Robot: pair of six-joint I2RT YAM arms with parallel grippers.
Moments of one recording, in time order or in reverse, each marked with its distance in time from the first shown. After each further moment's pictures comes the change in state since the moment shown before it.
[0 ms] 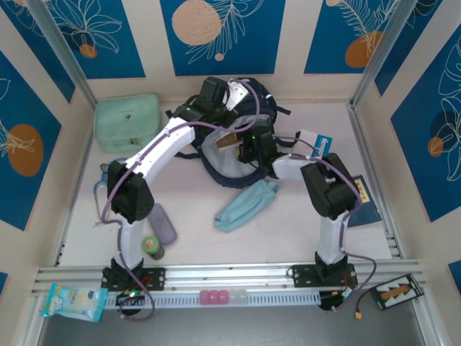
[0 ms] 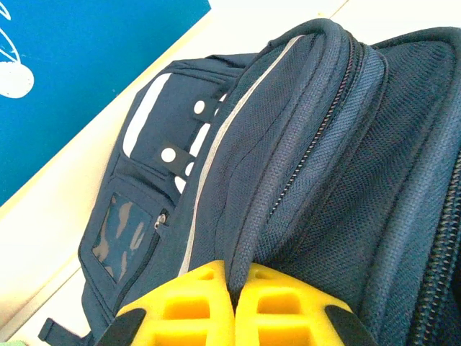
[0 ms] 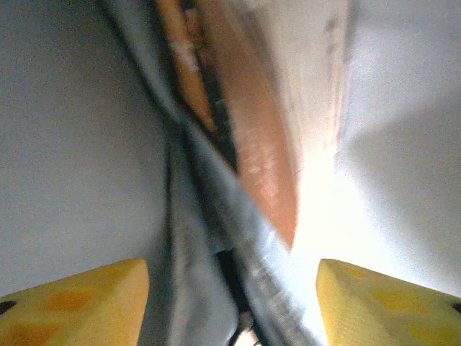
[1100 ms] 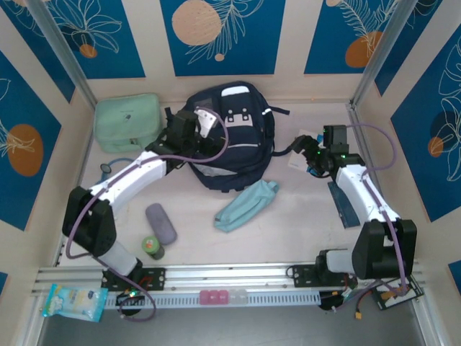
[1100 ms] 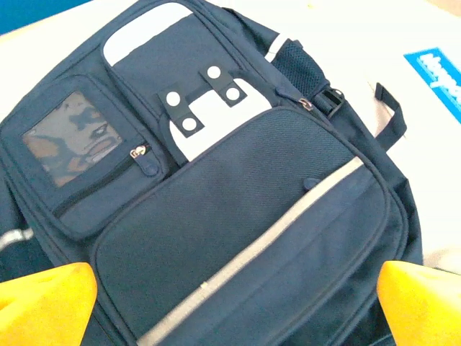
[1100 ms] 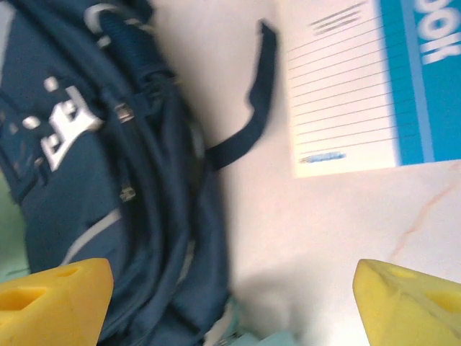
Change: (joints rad) left arm 0.064 -0.447 -0.761 0.351 0.109 -0.288; right arm -0.479 -0.606 -0.124 -0.890 -0.077 -0.961
